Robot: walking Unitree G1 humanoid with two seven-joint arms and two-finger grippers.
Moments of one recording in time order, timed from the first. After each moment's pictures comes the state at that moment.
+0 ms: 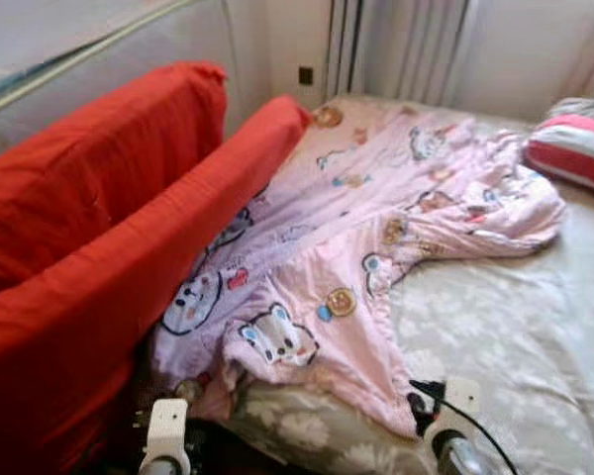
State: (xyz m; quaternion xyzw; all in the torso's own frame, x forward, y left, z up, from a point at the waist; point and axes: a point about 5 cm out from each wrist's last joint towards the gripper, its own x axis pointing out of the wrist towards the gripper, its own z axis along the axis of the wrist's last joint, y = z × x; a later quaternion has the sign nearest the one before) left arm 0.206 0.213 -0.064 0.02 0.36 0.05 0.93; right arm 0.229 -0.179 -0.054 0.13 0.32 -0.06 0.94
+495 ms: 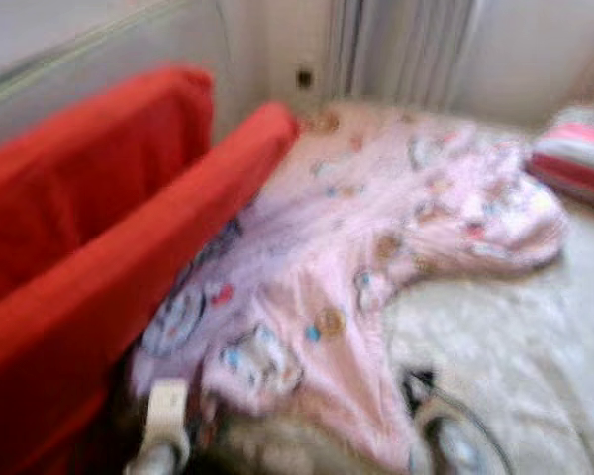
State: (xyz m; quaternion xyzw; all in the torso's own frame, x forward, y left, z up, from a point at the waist) left arm 0.230 0.212 -0.046 0.02 0.31 0.05 0.95; right arm 0.243 -0.170 -0.044 0.13 0.29 -0.04 0.95
